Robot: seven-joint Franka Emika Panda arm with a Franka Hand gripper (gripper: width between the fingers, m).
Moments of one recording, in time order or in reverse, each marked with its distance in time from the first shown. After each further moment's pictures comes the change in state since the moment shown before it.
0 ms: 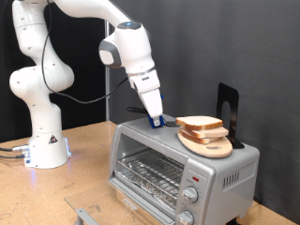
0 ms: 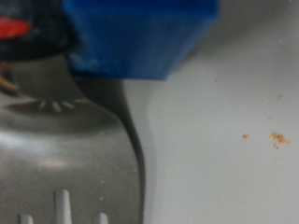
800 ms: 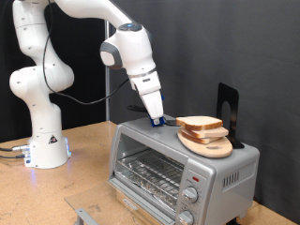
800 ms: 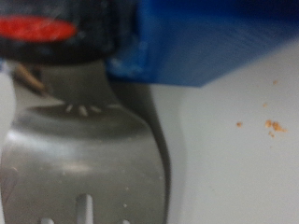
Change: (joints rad) arm 0.000 0.008 0.007 0.003 0.022 0.003 -0.001
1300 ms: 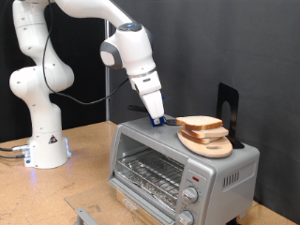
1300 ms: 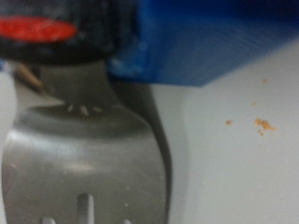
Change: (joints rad) arm 0.000 -0.001 0.000 0.002 0.012 -0.009 -0.021
